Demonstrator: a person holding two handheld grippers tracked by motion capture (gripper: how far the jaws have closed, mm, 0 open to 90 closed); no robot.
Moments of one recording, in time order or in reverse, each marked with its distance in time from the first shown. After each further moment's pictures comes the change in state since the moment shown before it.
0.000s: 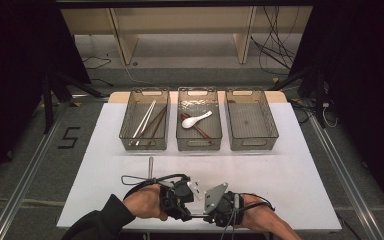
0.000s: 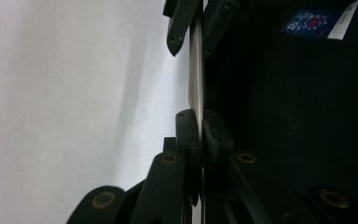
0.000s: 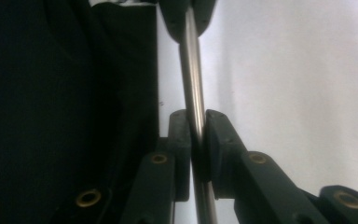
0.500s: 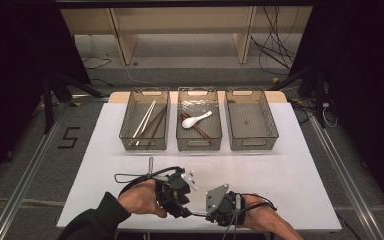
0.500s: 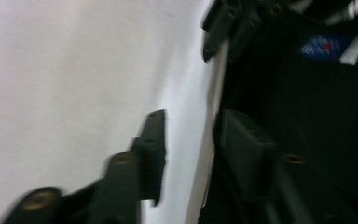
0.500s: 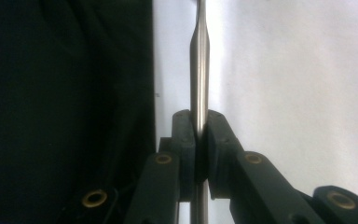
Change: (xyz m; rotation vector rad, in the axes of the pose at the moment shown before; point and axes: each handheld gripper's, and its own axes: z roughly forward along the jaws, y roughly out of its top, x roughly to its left) left arm 0.008 -0.005 -0.023 -0.108 0.080 -0.081; right arm 0.000 -0.002 -0.003 0.011 -0.023 -0.014
